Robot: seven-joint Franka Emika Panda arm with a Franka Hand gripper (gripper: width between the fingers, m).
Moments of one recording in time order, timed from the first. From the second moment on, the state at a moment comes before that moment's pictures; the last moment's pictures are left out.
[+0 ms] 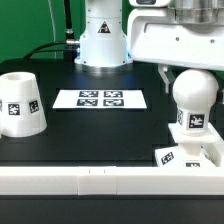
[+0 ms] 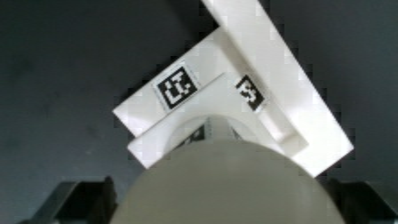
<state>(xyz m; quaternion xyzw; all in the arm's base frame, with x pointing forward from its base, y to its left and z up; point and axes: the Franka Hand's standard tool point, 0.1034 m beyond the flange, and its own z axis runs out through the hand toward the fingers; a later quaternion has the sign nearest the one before) 0.624 0.095 0.110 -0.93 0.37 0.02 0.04</state>
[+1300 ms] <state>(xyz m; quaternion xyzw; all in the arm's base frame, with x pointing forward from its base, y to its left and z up) 0.617 0.118 0.114 -0.81 0.58 0.08 0.07</state>
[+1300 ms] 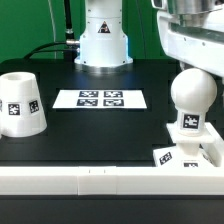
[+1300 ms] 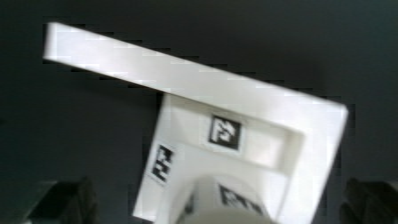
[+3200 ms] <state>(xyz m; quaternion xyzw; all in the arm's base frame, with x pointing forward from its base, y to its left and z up) 0.546 -0.002 0.123 -0.97 0.22 0.07 0.08</state>
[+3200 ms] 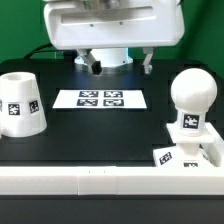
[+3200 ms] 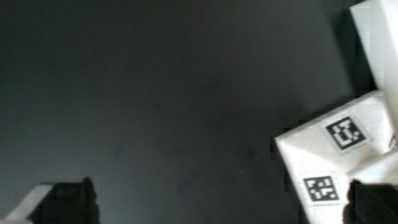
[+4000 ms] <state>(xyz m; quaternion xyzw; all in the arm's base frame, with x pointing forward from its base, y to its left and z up) 0.495 -0.093 0.123 -0.99 0.12 0.06 0.08</state>
